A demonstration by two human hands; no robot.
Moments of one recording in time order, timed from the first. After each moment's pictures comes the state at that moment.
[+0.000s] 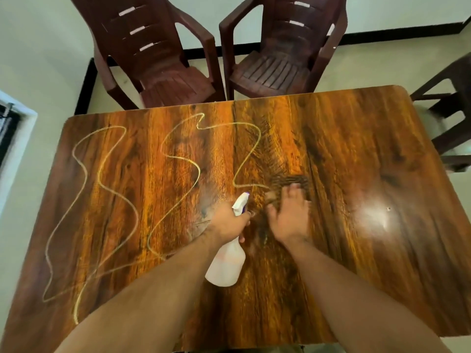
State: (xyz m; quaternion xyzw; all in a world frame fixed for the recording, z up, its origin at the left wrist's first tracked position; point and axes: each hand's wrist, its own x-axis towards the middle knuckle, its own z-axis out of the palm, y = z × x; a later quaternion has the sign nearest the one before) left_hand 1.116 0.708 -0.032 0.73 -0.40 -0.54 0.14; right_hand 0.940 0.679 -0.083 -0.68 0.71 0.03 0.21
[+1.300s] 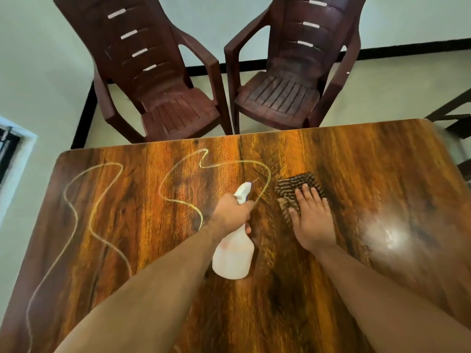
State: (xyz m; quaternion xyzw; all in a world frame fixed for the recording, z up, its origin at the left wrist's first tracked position) left_hand 1.150 0.547 -0.028 0.73 -0.35 -0.55 0.17; right_hand 0.917 0.540 -0.101 -0.75 0.63 0.01 0.19
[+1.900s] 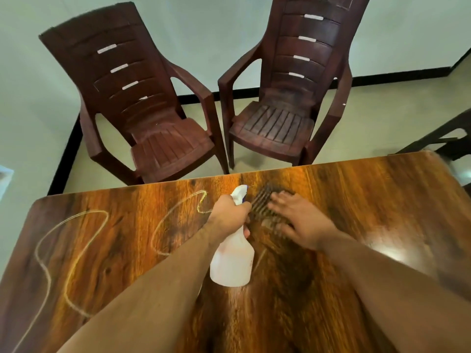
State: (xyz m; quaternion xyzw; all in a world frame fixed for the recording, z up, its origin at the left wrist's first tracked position) left_hand 1.188 0.431 -0.034 0.73 -0.36 -0.56 0.18; right_hand 0.955 0.410 -0.092 -0.88 0.43 0.07 0.18
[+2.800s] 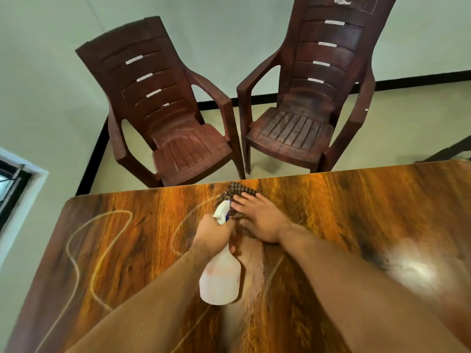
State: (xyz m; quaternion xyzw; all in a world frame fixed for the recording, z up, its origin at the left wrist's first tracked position) left_hand 1.245 0.474 -0.040 0.78 -0.31 -0.49 0.21; right_hand 1.088 0.391 -0.097 -0.91 0.37 0.02 0.21
